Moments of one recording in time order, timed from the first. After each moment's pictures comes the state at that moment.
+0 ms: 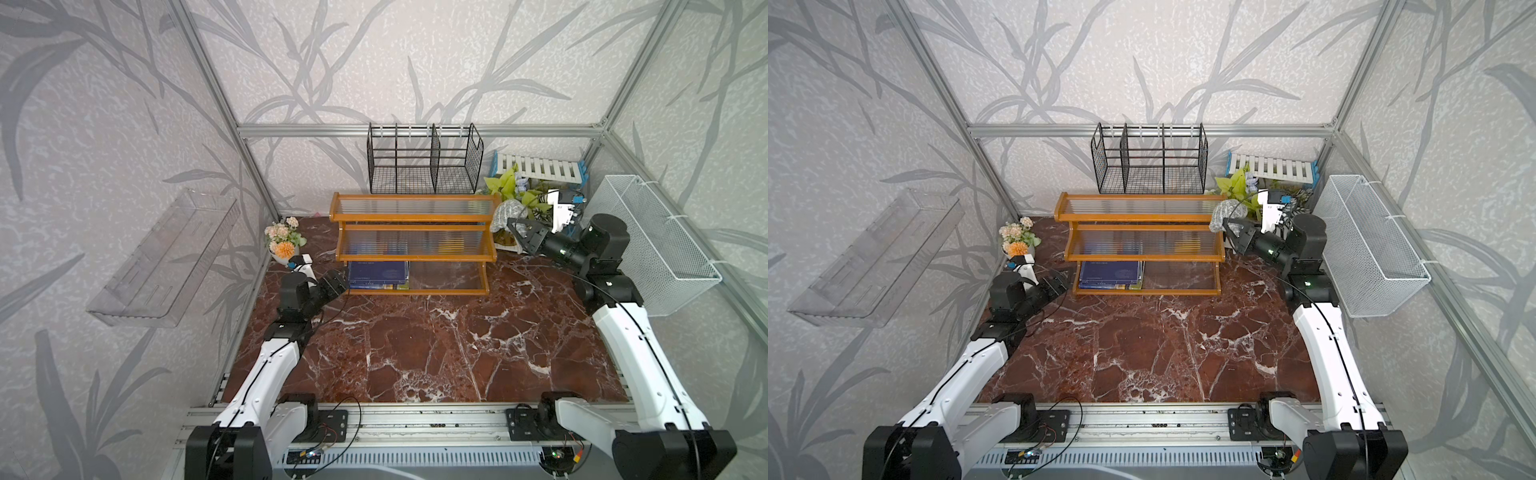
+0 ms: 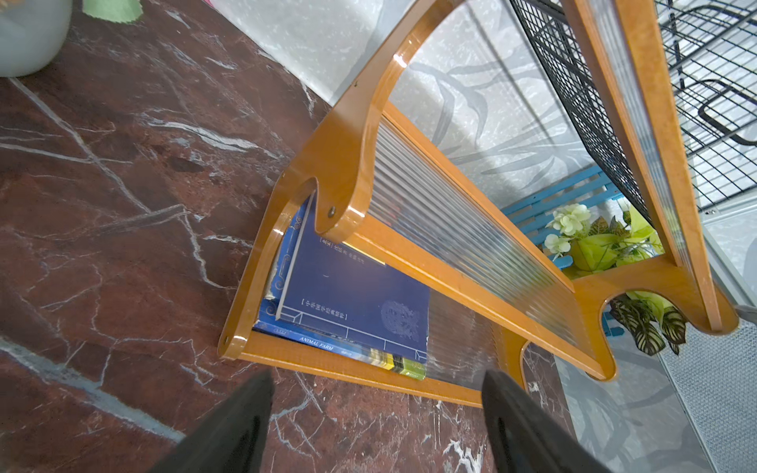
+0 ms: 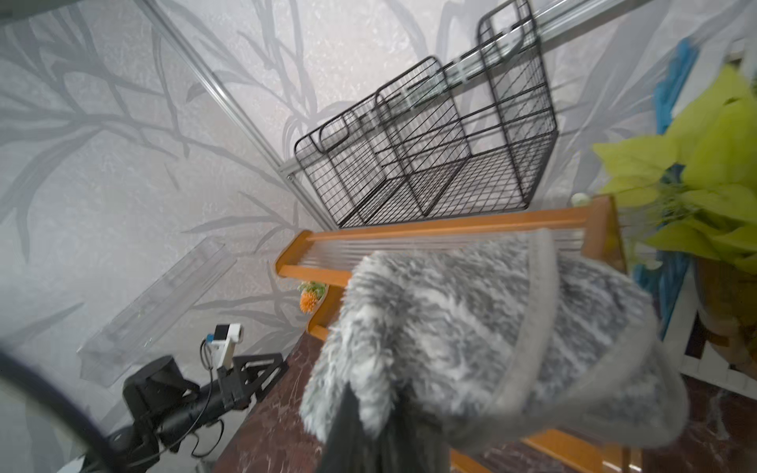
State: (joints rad) left arm -0.03 0.97 0.53 0.04 0.29 -0.67; right arm 0.07 1.06 1.15 -0.23 -0.73 0.46
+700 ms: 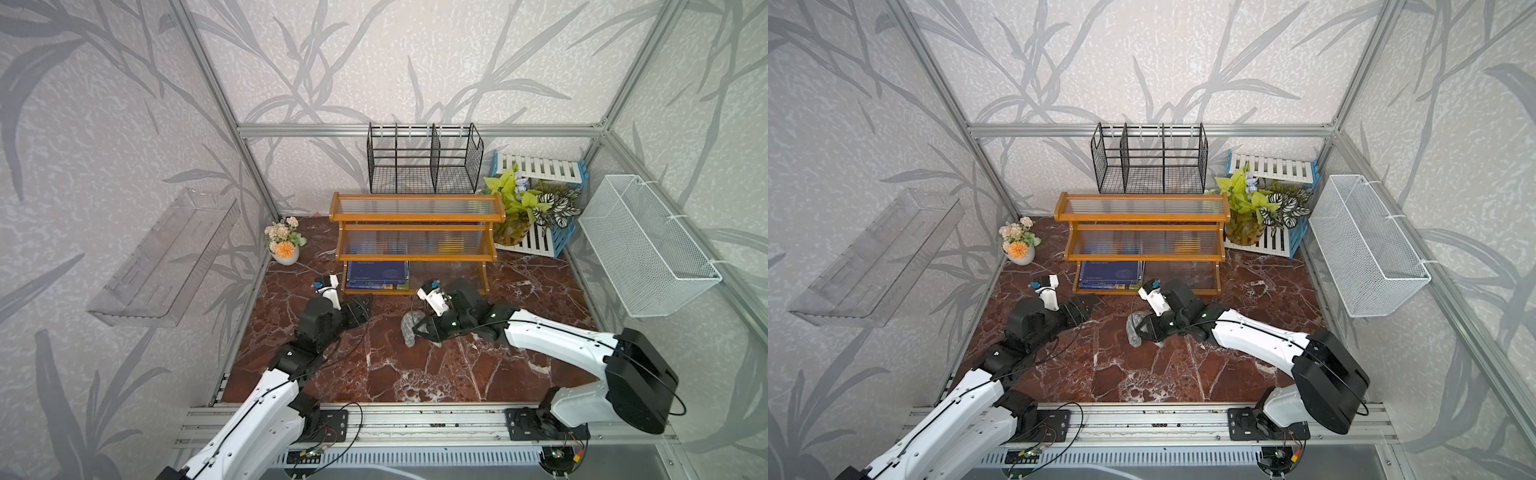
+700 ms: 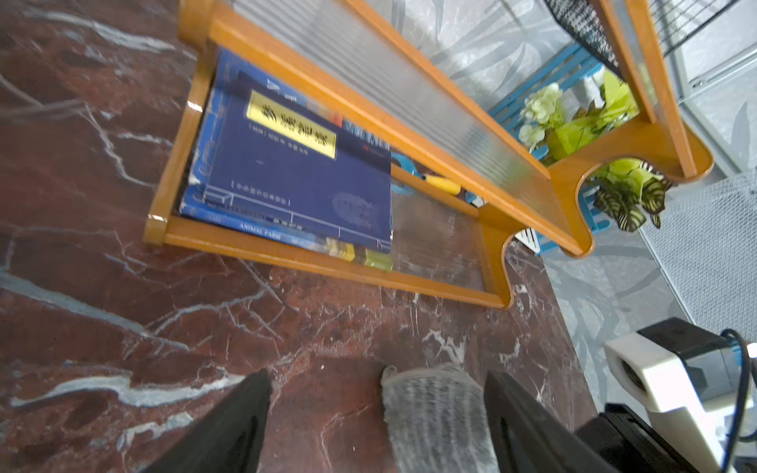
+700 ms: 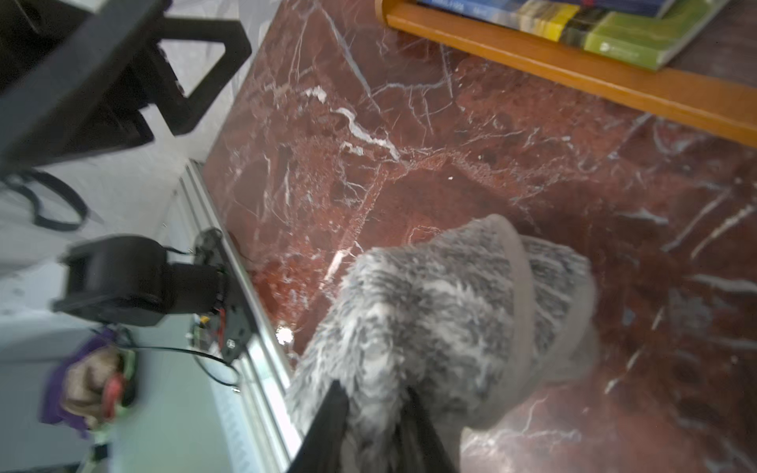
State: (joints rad) left arm -0.40 0.72 0.42 -0.14 0.07 -0.71; right arm 0.82 1.45 0.83 -0.17 -0.44 0.47
